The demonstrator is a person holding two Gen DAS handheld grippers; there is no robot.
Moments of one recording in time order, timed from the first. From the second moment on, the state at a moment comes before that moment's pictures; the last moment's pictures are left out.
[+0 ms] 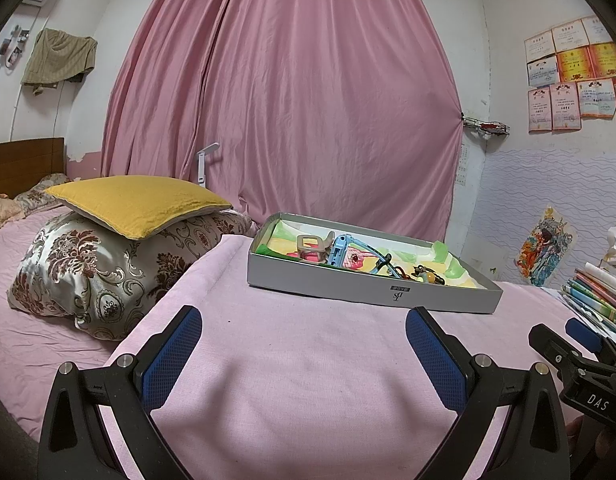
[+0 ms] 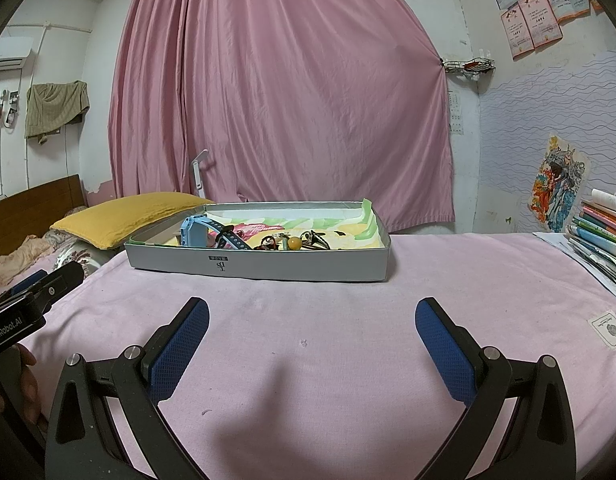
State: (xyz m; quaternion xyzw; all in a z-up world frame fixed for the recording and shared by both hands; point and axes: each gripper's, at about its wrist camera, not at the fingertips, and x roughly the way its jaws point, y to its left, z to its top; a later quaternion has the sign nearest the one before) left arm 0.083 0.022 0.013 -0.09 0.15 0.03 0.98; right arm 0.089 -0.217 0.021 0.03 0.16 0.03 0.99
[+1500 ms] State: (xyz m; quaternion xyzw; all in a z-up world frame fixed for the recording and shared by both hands) left arm 0.081 0.013 0.013 -0.06 0.15 0.04 0.99; right arm 0.087 -0.214 0.020 0.03 0.17 0.04 0.99
